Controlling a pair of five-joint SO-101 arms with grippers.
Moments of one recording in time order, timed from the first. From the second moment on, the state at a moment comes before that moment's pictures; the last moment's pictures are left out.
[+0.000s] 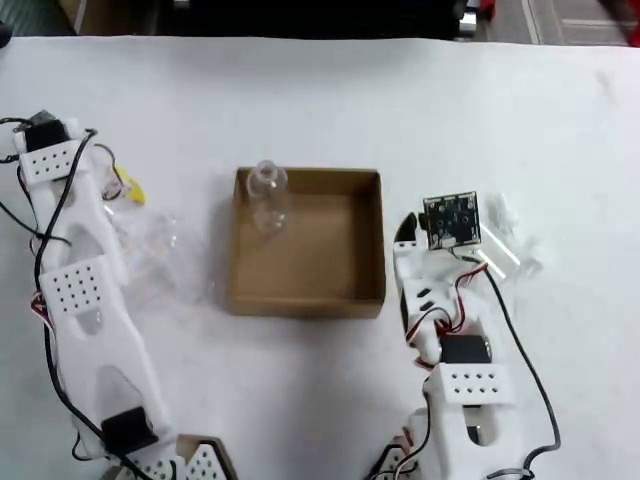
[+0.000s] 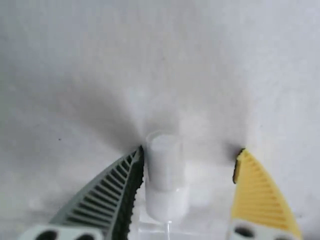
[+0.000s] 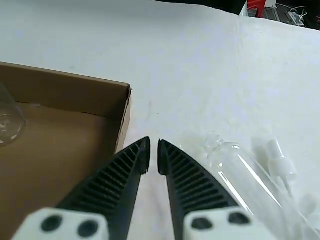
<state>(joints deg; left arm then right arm) -27.0 69.8 -70.9 101.5 27.7 -4.4 -57.9 81.3 9.2 9.7</state>
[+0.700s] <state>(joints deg) -25.3 68.8 -71.4 101.4 30.3 -4.4 -57.9 81.3 9.2 9.7</state>
